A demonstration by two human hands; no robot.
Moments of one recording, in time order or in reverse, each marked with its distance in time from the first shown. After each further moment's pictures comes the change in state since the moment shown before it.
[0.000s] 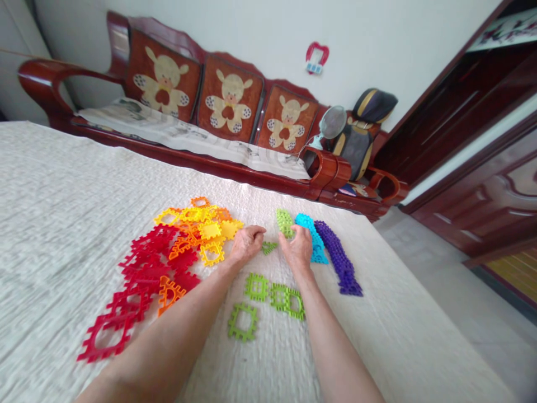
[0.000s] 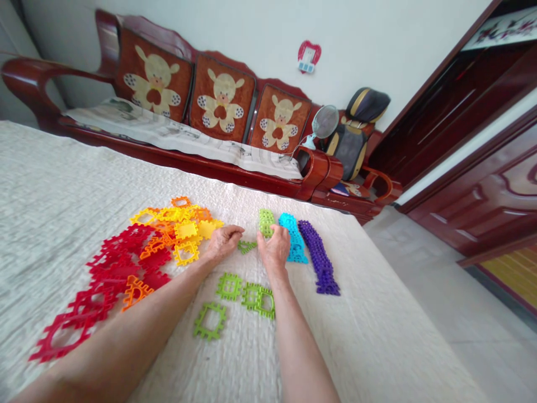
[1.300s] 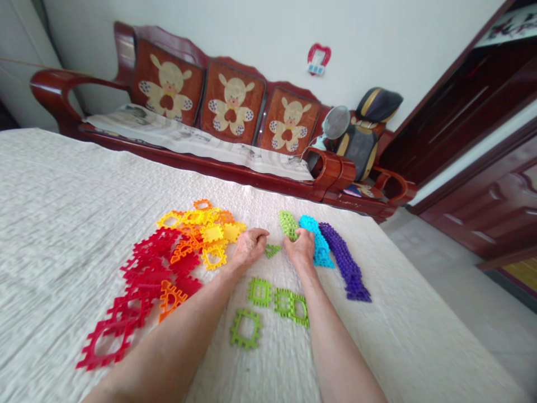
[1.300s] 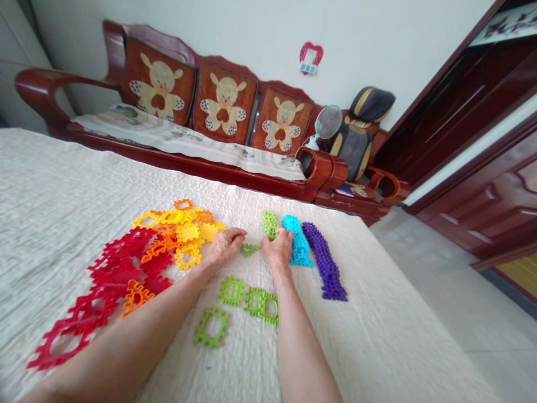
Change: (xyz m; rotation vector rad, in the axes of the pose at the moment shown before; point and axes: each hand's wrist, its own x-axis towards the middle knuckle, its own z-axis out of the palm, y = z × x) left_hand 0.000 0.002 0.000 0.034 -0.006 -0.013; right_hand 0.009 0.018 0.023 0.025 -0.051 0.176
